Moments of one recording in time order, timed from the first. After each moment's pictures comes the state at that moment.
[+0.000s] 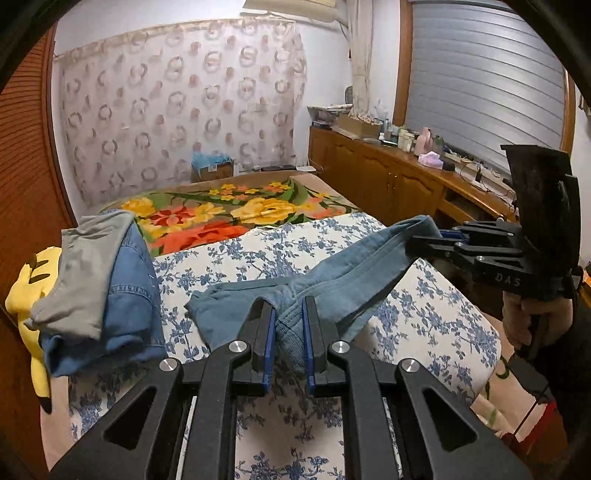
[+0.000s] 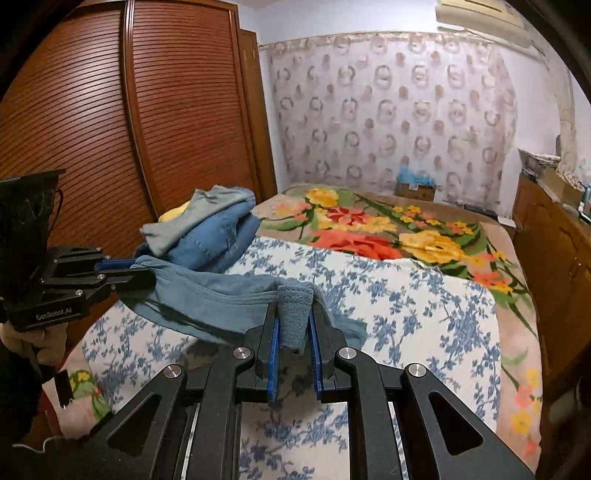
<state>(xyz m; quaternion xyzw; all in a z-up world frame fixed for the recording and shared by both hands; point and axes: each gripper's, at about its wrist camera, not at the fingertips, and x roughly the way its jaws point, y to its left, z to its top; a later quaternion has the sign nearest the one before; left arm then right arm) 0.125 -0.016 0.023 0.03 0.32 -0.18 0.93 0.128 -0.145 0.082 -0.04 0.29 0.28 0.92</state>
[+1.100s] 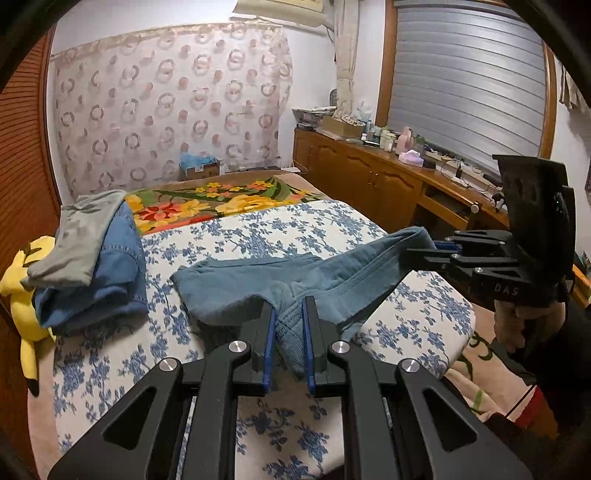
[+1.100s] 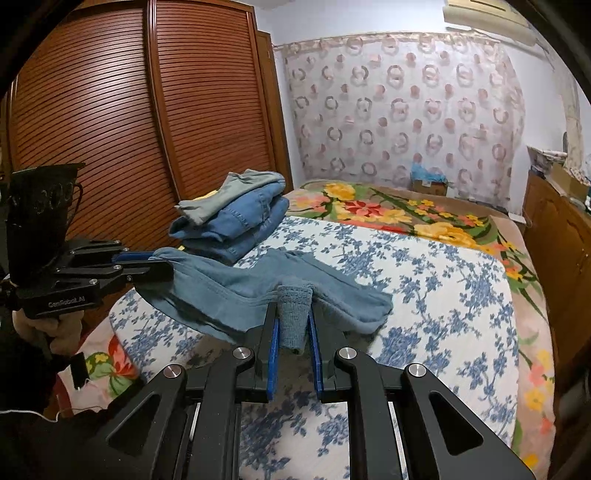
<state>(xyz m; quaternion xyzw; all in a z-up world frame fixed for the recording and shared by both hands) 0.062 -0.016 0.012 0.02 0.31 -0.21 0.93 0.051 -0.182 0.039 -0.03 0.28 0.31 0.91</state>
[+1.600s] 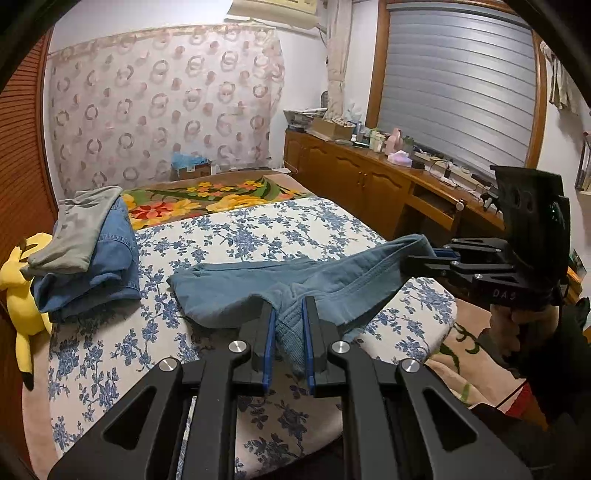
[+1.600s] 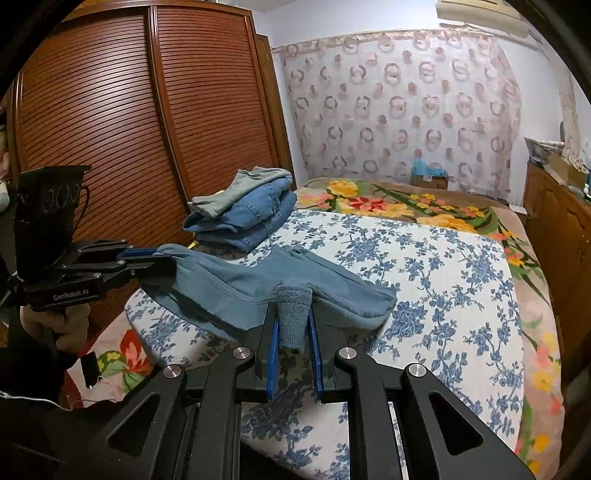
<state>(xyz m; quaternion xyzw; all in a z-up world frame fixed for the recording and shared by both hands) 0.035 -0.017 0.017 0.01 0.30 -0.22 0.93 0.015 -0.196 0.037 -0.01 0.28 0.31 0.91</state>
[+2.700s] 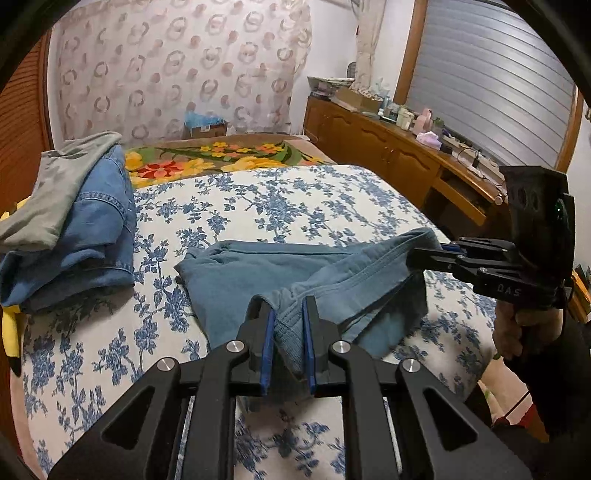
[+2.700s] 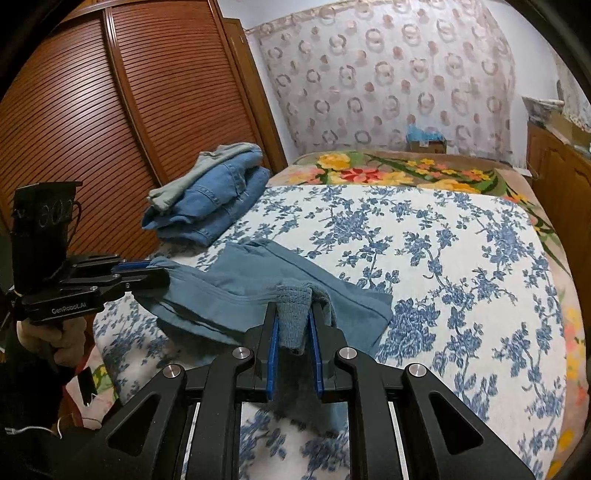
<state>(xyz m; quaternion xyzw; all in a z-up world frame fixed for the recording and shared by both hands) 0.132 -0.006 -0.040 -0.01 0.38 -0.19 0.91 0.116 -0.175 -0.017 0.03 0.34 0.30 0.89</state>
